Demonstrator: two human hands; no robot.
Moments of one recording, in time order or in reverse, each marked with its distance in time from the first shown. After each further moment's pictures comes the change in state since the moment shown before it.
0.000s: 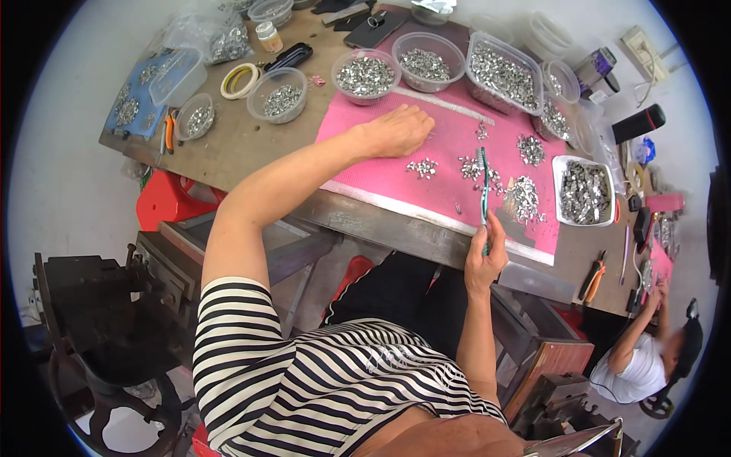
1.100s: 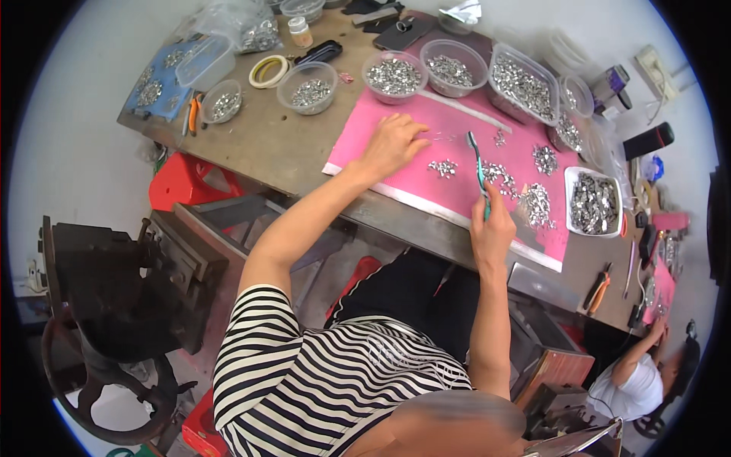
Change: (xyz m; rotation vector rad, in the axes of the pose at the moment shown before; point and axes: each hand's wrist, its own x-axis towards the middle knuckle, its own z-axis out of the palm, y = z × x) left_hand -0.050 0.040 -0.015 -0.212 0.430 -0.426; right_hand 0.045 -0.032 0.029 -0.249 -0.164 -0.123
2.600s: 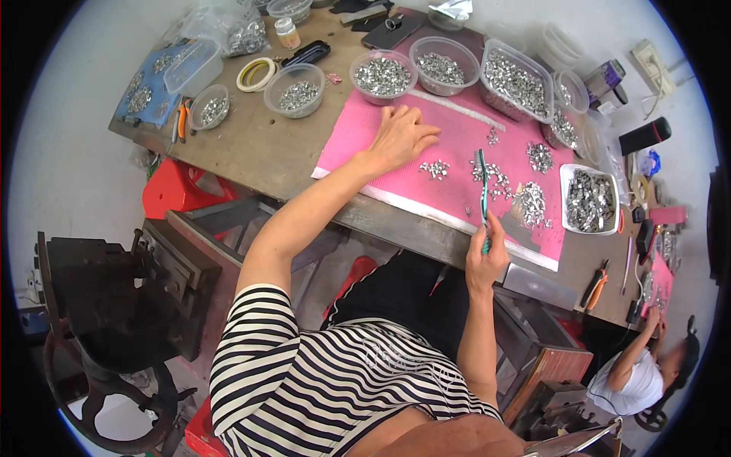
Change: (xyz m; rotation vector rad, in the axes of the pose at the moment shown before) left_hand 0.017 -0.011 0.032 0.181 -0.083 0.039; right_hand -0.050 0.021 -0.007 0.112 0.120 0.083
